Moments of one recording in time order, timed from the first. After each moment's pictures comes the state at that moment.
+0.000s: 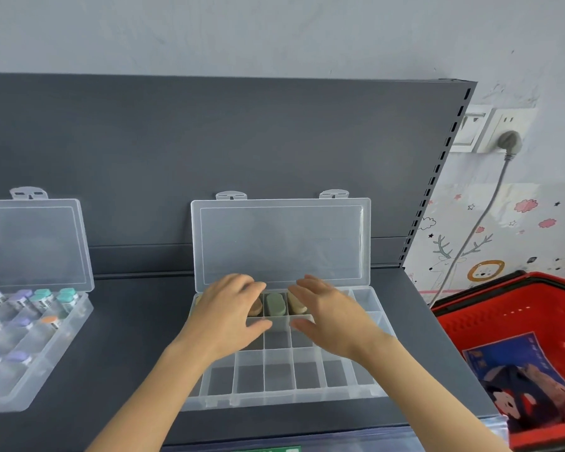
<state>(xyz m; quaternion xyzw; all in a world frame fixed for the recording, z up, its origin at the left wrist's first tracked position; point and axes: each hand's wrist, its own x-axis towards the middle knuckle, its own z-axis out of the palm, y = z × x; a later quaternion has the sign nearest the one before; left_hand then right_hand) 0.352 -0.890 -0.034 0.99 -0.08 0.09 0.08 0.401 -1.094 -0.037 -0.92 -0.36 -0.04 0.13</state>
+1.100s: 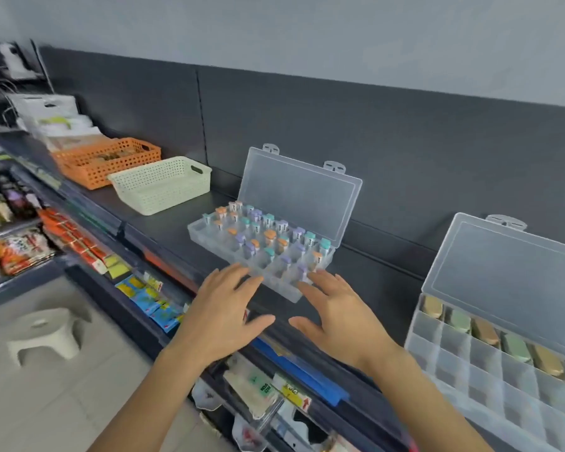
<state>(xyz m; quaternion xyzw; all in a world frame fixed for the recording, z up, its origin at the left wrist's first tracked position) 0.067 -0.693 -0.030 0.96 0.25 0.14 0.02 0.232 -0.839 -0.016 -0.77 -0.63 -0.02 0.13</state>
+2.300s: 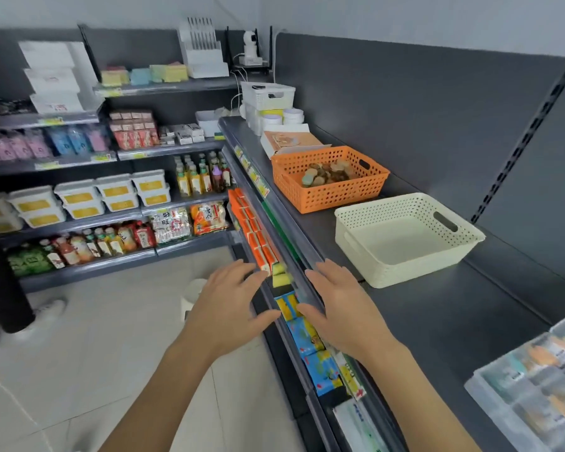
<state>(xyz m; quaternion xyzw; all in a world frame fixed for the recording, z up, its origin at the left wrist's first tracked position) -0.168 -0.293 -0.048 0.85 0.51 0.16 0.03 0.041 -0.320 -0.042 -0.59 -0.78 0.02 0.20</state>
